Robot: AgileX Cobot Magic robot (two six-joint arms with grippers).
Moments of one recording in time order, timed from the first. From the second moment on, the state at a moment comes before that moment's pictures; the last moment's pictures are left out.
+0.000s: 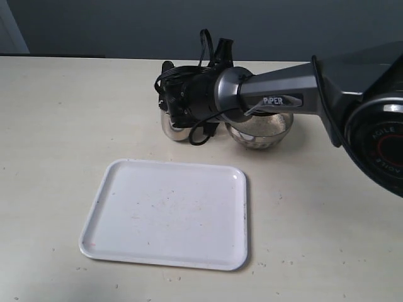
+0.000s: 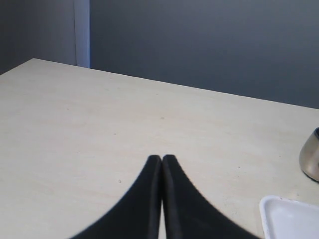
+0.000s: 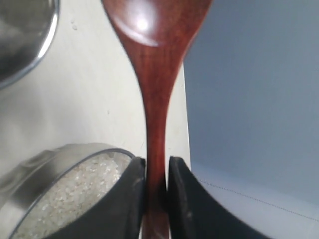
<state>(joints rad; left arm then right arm) -0.14 0.00 0.00 0.29 0.26 -0.47 0.94 2.24 -1.56 -1.28 0.95 0.34</state>
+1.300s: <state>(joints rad) -0.14 0.00 0.00 0.29 0.26 -0.47 0.96 2.24 -1.53 -1.37 0.97 0.45</state>
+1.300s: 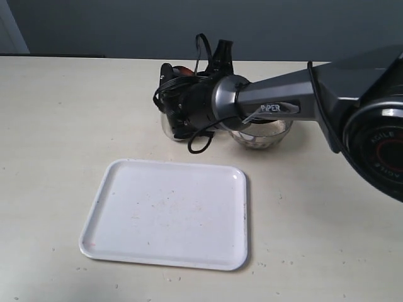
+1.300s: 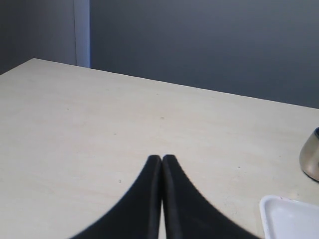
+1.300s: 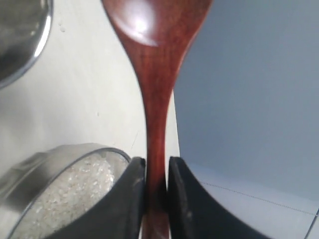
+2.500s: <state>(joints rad) -0.14 0.00 0.00 0.29 0.26 -0.47 0.95 1.97 -1.52 -0.19 1.07 -0.36</state>
